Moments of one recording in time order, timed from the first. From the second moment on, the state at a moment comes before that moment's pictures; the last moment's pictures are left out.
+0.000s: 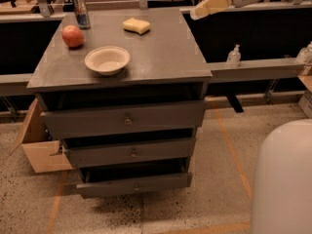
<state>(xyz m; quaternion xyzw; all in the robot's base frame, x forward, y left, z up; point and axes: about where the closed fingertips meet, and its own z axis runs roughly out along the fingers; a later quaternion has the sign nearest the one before) 0.787 -0.168 1.032 -0.39 0.76 0.12 0.51</state>
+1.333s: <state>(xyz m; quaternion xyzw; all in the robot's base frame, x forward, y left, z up) 0.870 -0.097 0.975 -0.25 0.77 0.20 0.56</state>
